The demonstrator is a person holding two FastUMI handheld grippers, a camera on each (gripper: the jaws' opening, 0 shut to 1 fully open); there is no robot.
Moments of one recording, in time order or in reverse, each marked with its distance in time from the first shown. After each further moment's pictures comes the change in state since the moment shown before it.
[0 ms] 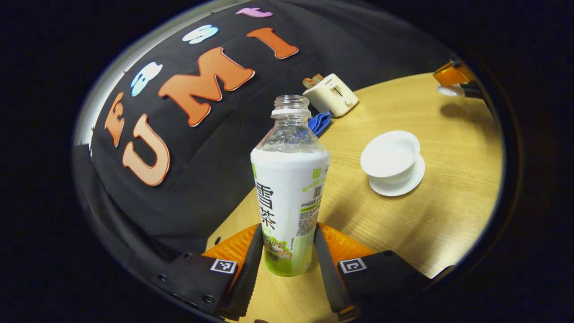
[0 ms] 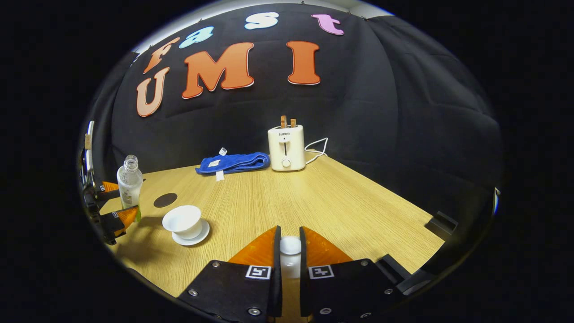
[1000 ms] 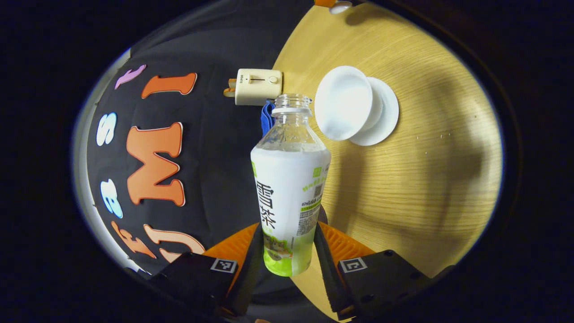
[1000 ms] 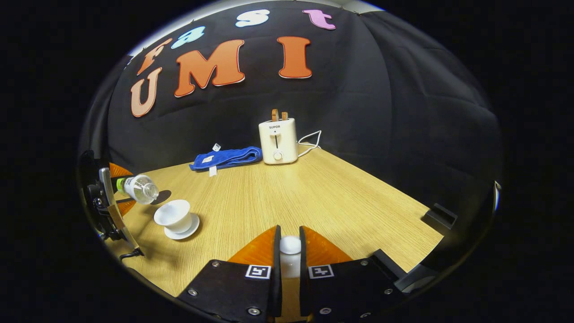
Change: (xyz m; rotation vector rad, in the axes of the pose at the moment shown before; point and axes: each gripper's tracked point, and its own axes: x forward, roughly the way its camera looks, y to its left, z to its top) left arm 0.023 0.011 0.014 0.751 0.059 -0.018; right arm -0.003 -0.018 -0.013 0.029 0.039 -0.018
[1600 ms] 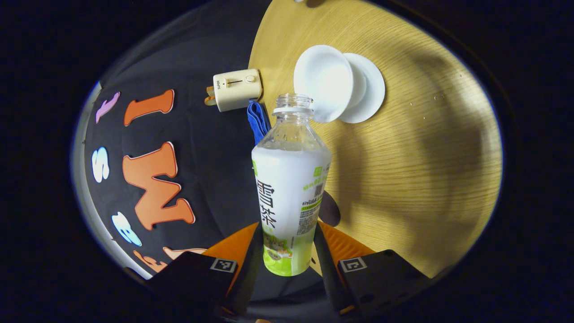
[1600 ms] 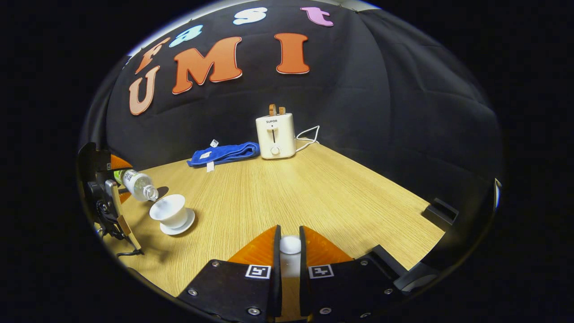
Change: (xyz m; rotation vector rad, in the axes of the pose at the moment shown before) left arm 0.007 0.016 0.000 0.206 0.026 0.008; right arm 0.002 -0.004 -0.011 0.002 0.028 -0.006
